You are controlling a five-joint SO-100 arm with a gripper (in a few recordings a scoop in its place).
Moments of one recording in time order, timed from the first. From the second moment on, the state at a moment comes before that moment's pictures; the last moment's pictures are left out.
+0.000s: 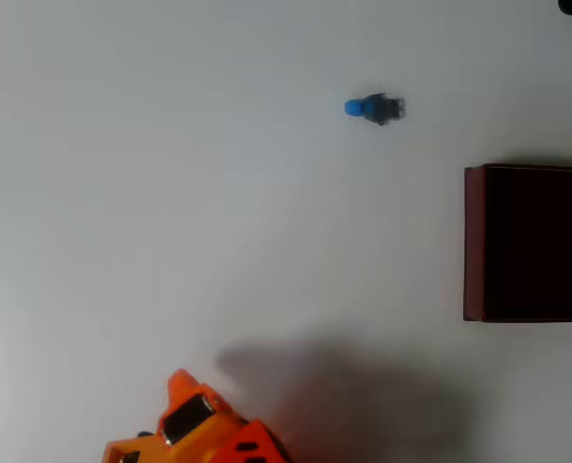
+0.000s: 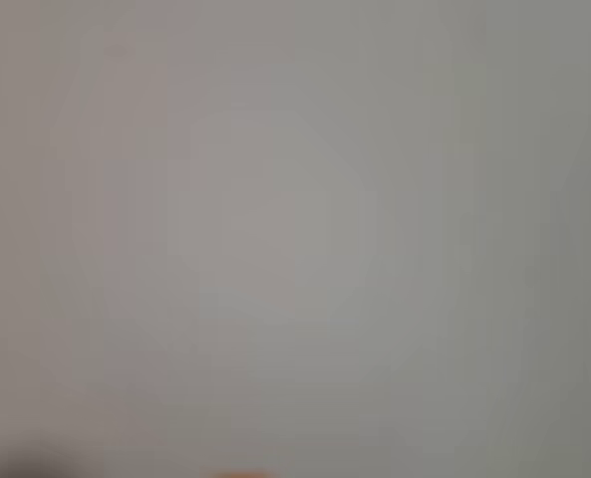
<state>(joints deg) -40.2 194.6 174.4 74.6 -2.4</state>
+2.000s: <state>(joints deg) -5.4 91.5 92.4 80.7 0.7</state>
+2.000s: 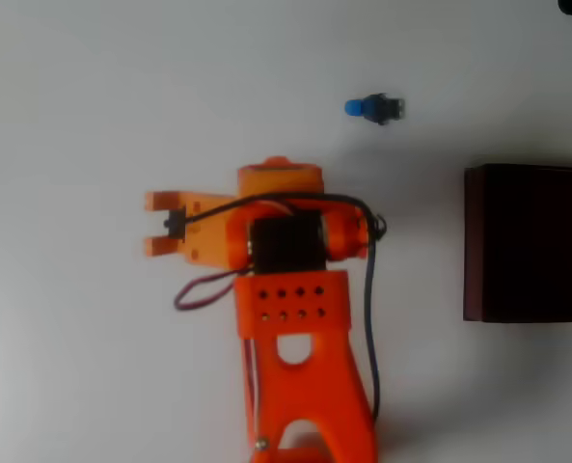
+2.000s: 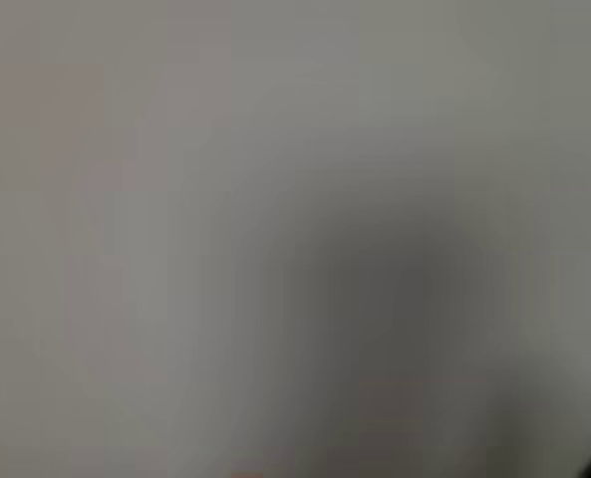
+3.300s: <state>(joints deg) 4.9 29.3 6.9 103.3 -8.3</state>
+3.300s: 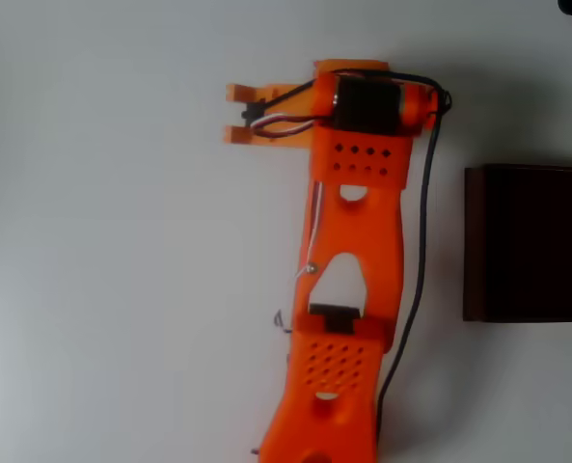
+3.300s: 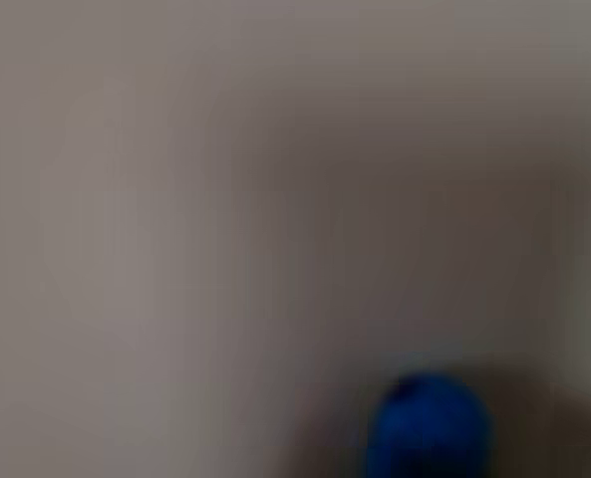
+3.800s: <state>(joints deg) 6.2 24.3 2.6 103.4 -9.9</state>
